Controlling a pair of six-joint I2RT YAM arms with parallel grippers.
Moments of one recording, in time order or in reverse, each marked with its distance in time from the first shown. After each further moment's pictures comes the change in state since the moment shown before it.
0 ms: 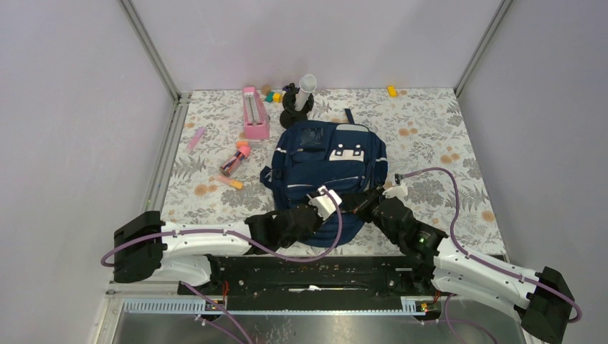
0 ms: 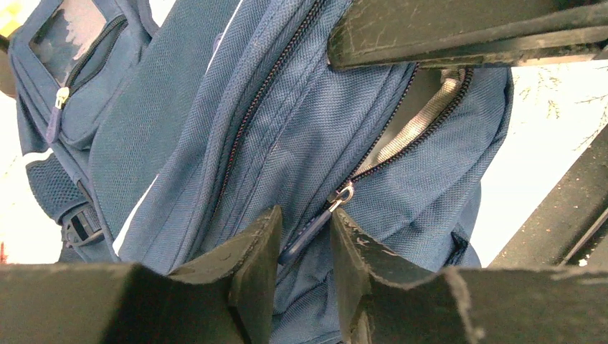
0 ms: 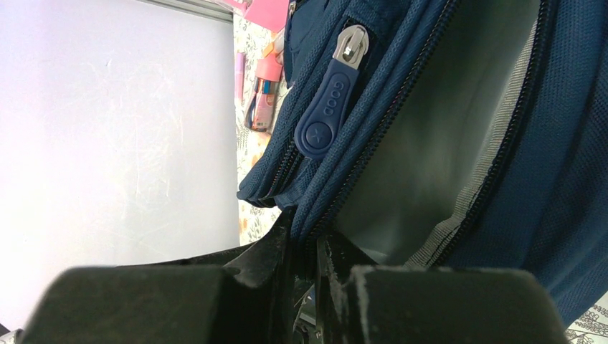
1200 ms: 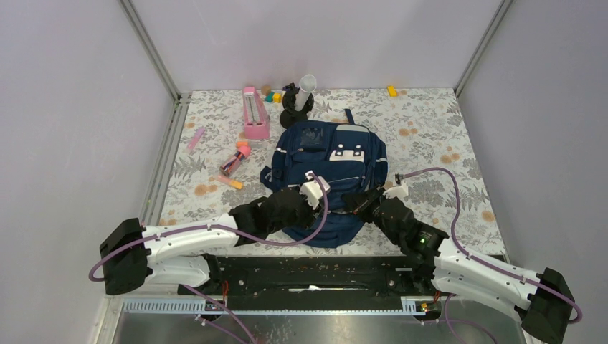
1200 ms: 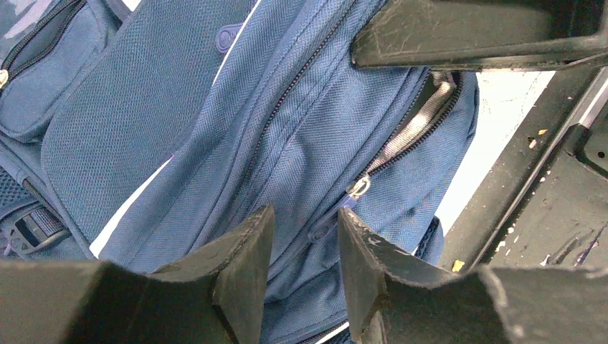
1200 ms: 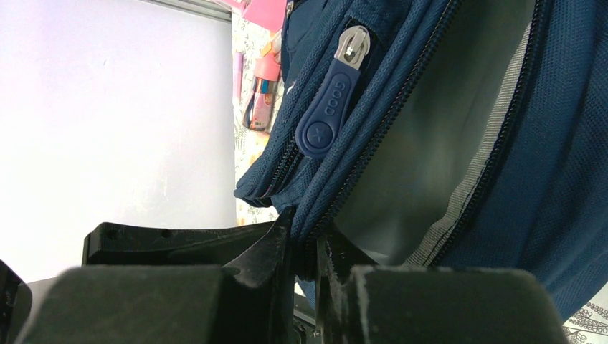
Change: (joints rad) left arm 0.148 -0.105 0.012 -0.109 0.293 -0.073; right arm 0.000 -0.013 0.000 -0.015 0.000 -0.008
